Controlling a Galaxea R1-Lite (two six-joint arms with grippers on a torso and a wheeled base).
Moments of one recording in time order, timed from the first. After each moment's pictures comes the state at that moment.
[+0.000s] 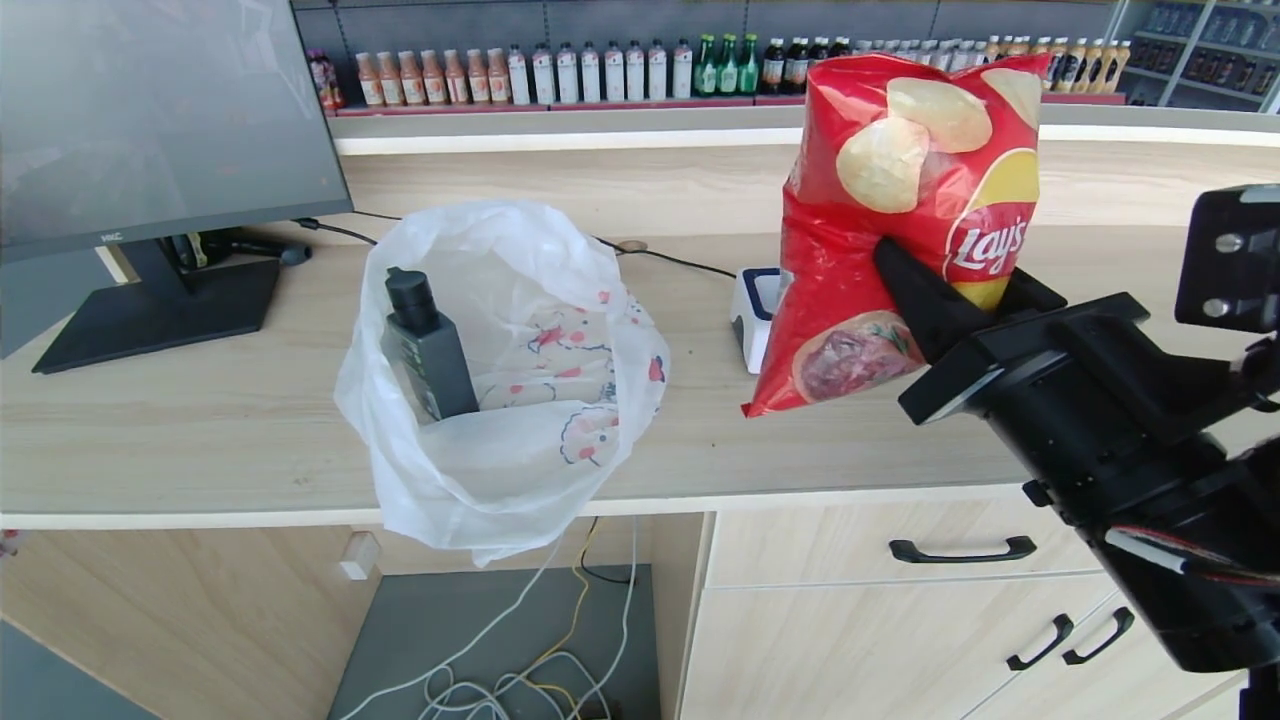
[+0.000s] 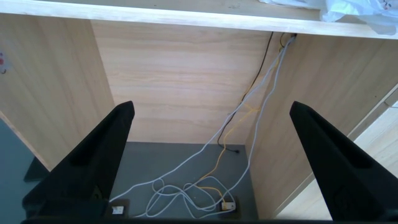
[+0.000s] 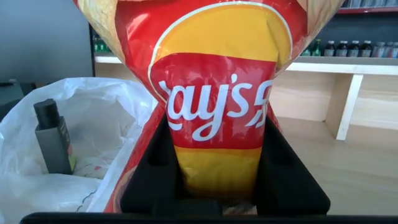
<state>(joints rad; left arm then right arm) 0.00 0.00 0.00 0.00 0.00 0.00 0.76 1.59 -0.52 -1.57 -0.32 -0.22</state>
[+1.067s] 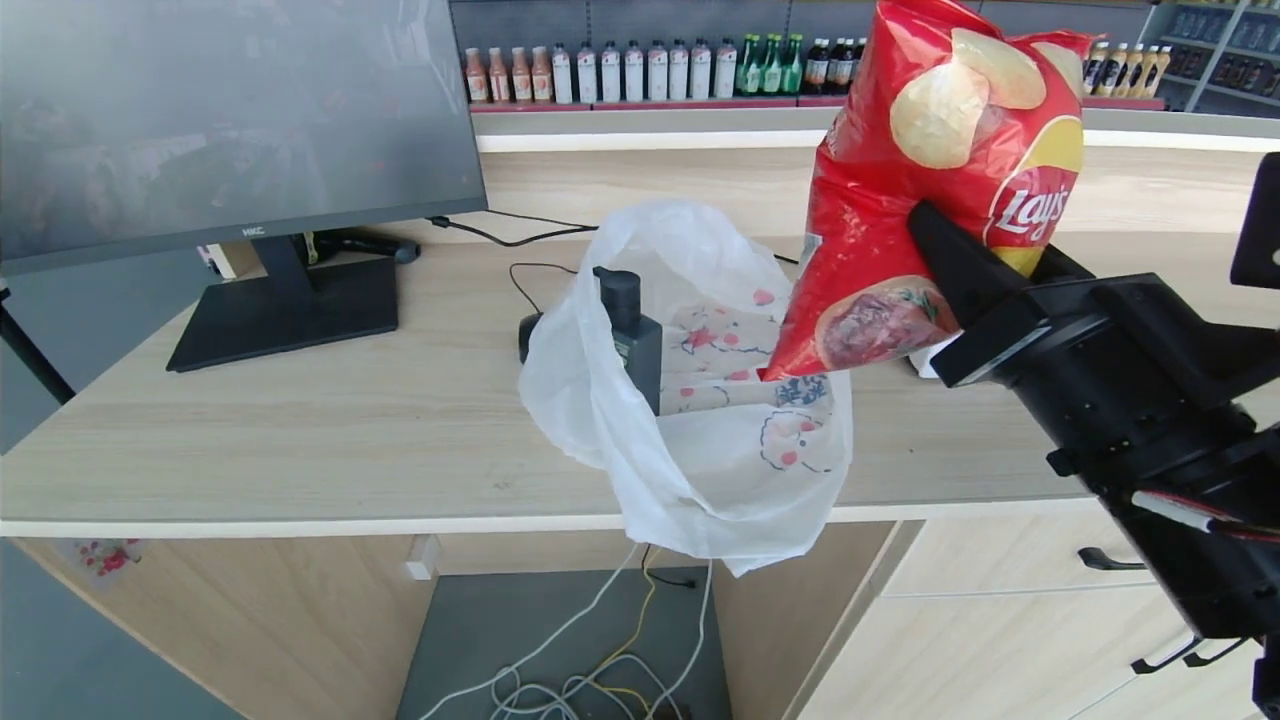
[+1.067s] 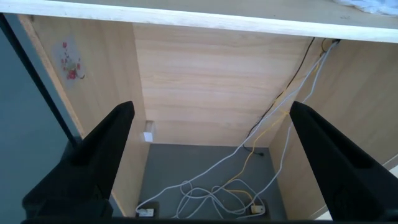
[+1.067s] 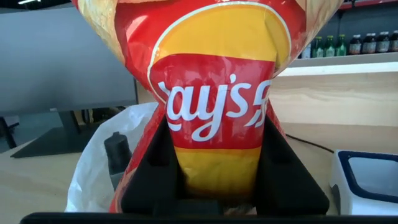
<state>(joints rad) 0.00 0.00 0.00 0.00 0.00 0.00 0.71 1.57 -0.54 -1.57 -0.30 -0.12</state>
